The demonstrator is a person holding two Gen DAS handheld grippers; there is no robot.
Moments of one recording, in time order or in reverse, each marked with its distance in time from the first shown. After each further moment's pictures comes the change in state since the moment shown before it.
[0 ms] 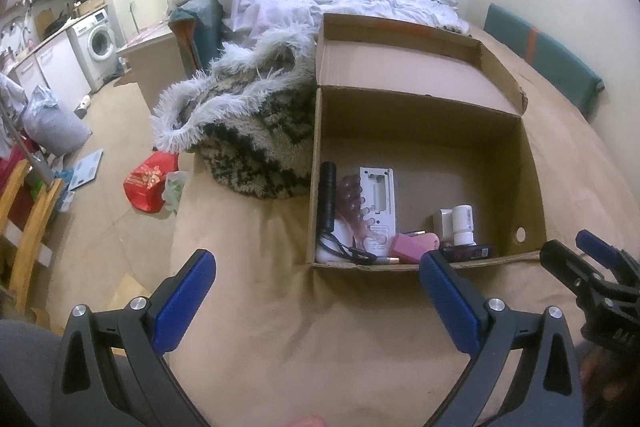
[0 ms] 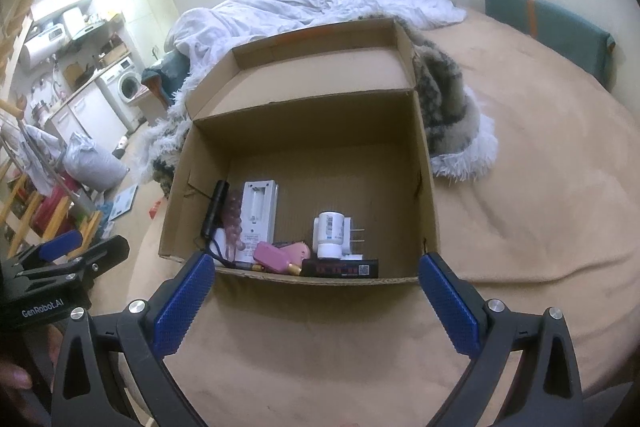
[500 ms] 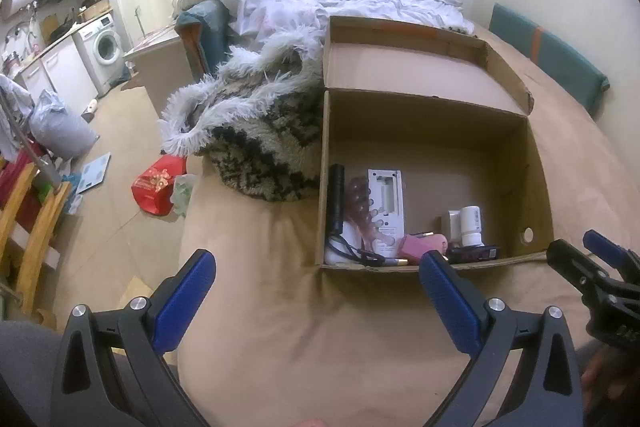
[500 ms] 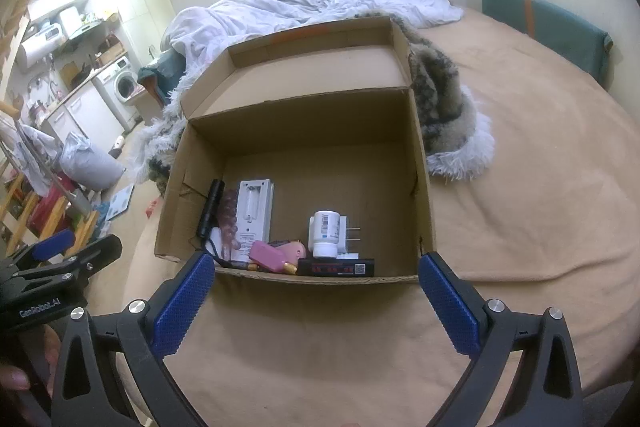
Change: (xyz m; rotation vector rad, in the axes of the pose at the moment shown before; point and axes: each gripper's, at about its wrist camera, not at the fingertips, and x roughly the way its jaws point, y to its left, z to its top) left arm 0.000 0.001 0.001 0.003 -0.013 0.035; right arm 0.001 -0.002 0.004 -0.002 0.003 -0.012
